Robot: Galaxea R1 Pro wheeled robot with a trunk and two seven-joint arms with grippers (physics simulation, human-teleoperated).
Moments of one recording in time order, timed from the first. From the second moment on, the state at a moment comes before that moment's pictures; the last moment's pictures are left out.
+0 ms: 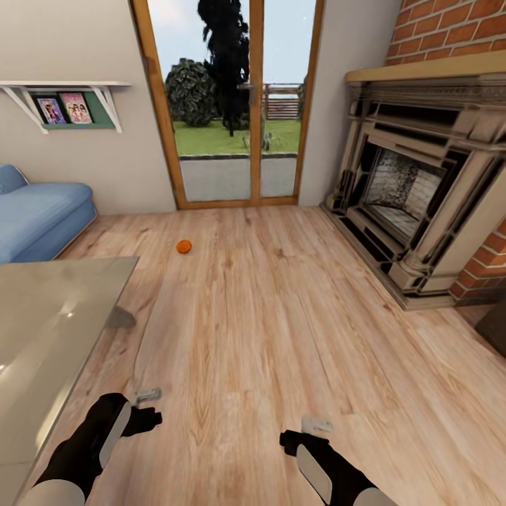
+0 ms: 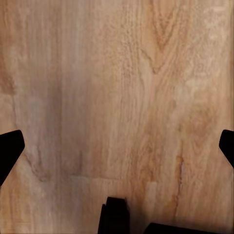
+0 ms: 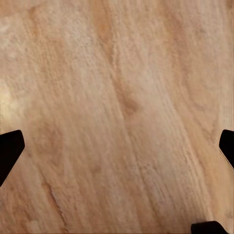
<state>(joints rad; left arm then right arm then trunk) -0.48 0.11 0.07 -0.89 0.16 0.88 0.07 -0.53 0.12 0.44 -0.47 -0.65 0.24 -0.39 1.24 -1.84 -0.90</state>
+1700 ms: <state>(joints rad) -0.48 0.10 0.06 -0.89 0.15 0.88 0.07 -0.53 0.11 0.44 -0.45 -0.65 0.24 -0.39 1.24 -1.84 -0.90</state>
